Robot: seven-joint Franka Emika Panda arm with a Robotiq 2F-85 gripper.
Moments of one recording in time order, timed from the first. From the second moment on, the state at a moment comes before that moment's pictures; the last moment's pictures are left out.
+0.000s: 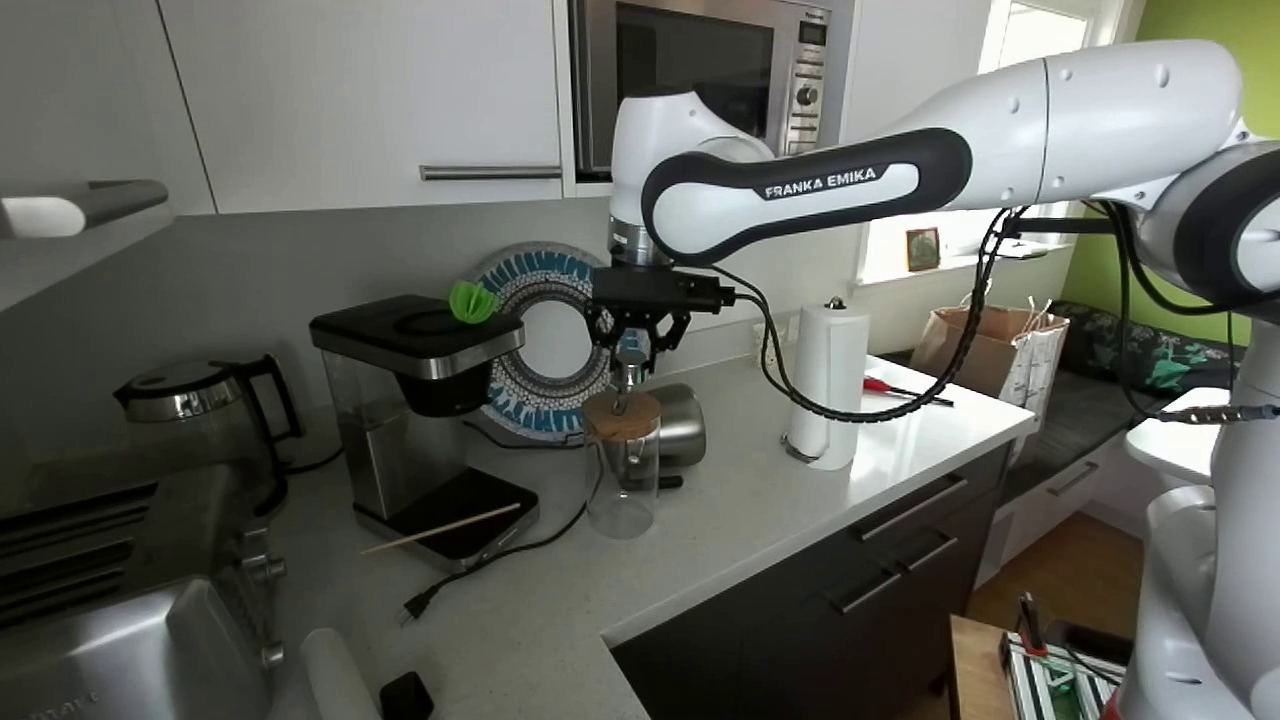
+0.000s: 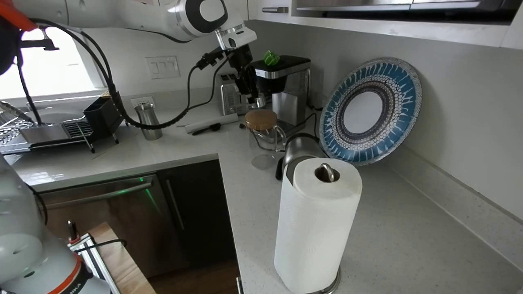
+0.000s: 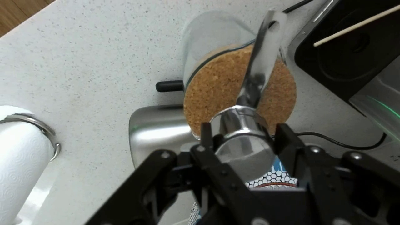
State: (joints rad) arm 0.00 0.04 -0.04 -1.67 -0.20 1.94 1.08
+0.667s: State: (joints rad) arm -0.03 0.05 -0.06 -1.71 -0.13 1.94 1.09
